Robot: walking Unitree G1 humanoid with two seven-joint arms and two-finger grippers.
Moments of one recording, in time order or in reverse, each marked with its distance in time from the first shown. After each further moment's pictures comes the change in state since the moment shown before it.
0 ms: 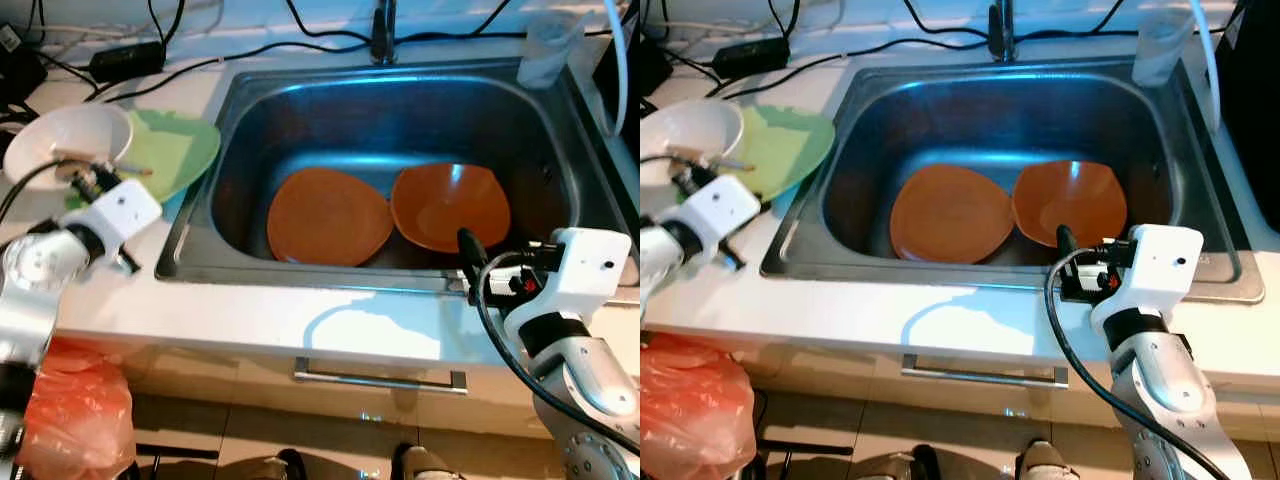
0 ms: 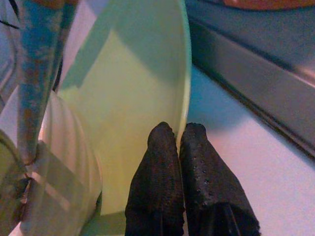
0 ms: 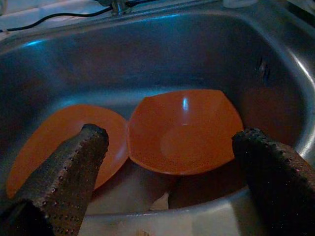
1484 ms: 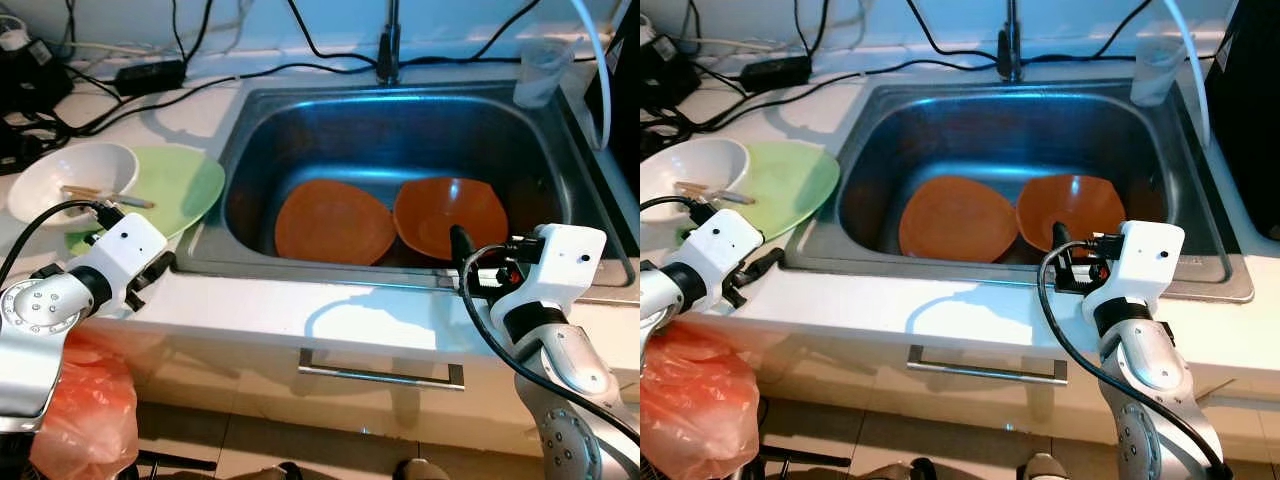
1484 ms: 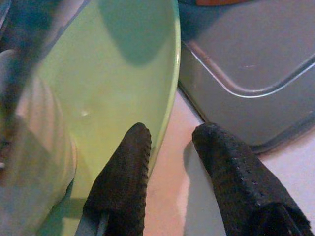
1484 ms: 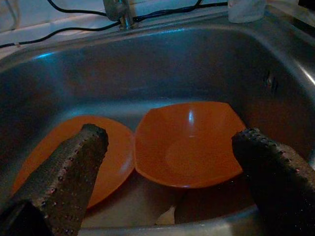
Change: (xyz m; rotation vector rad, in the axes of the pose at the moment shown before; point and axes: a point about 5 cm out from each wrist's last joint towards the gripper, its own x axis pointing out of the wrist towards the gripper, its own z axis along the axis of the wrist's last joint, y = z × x) left arm -0.028 -0.037 0.011 -0.185 0.067 -0.096; right arm 0.022 -0.001 -0.014 0.012 -0.002 -0.004
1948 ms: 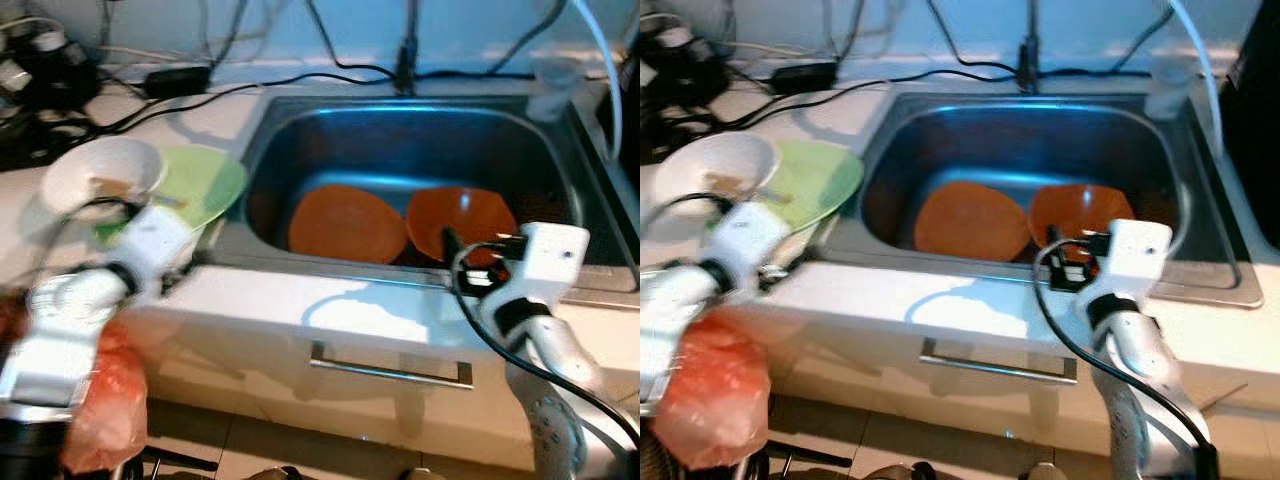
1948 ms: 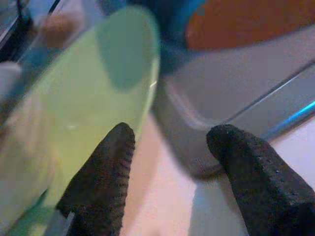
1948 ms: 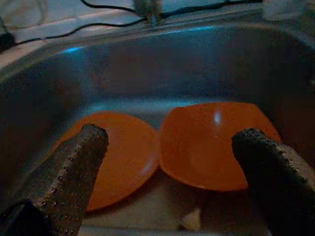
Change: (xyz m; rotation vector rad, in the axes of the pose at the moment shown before) left arm 0.019 -0.022 0.024 -0.087 -0.117 -0.048; right arm 0.014 0.004 -0.007 -0.001 0.034 0.029
